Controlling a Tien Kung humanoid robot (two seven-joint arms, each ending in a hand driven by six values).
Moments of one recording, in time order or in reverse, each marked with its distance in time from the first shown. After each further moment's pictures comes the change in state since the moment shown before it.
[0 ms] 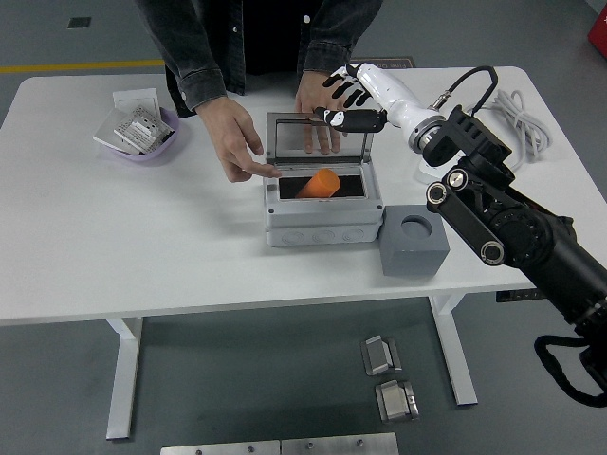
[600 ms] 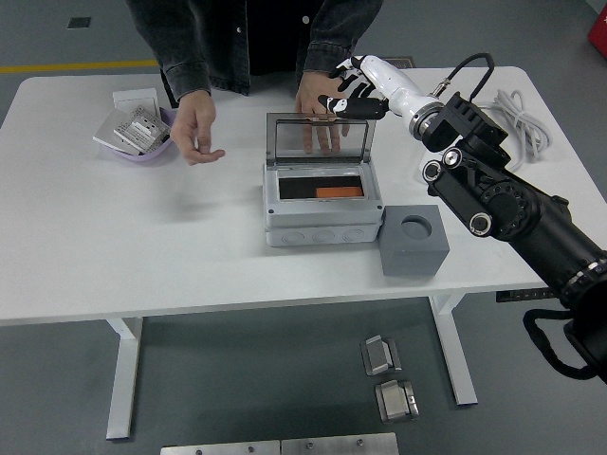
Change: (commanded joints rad) left arm -0.015 0.009 0.000 0.000 0.005 -0.001 0.002; right arm 0.095 0.040 -0.039 -0.214 0.044 0.009 0.070
